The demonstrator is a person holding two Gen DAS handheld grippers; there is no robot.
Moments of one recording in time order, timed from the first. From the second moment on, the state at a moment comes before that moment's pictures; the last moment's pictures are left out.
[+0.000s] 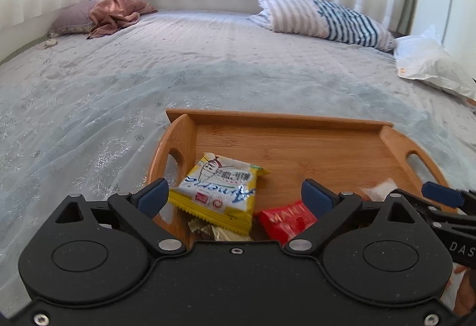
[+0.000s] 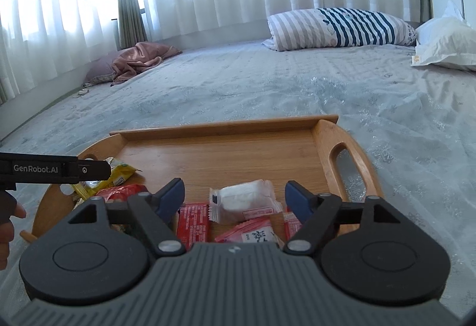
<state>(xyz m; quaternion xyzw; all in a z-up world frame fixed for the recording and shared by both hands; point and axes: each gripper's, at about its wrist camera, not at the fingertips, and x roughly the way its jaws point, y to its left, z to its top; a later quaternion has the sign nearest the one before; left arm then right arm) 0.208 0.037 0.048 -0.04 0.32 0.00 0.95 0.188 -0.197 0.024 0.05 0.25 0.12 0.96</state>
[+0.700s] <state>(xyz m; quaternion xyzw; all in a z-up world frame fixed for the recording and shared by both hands) 0.103 0.015 0.056 -0.01 0.31 -0.09 0.95 0.097 -0.212 0.026 0.02 0.24 0.13 0.96</state>
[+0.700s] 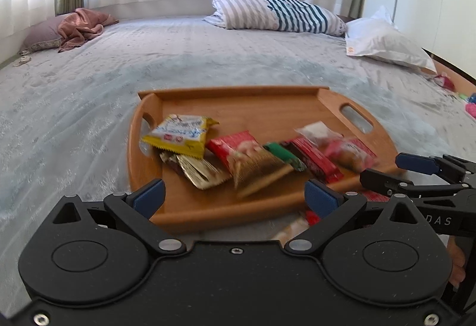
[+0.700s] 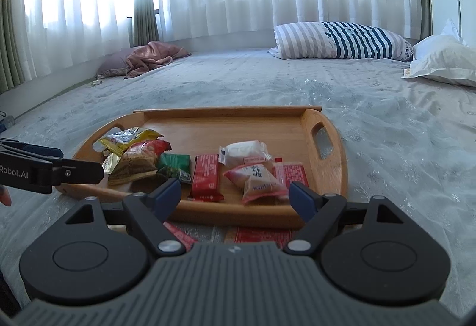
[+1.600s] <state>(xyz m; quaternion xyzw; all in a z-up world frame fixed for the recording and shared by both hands) 0.082 -0.013 0.035 0.00 0.38 -0.18 0.91 0.051 -0.204 0.001 0.03 0.29 0.17 0.94</state>
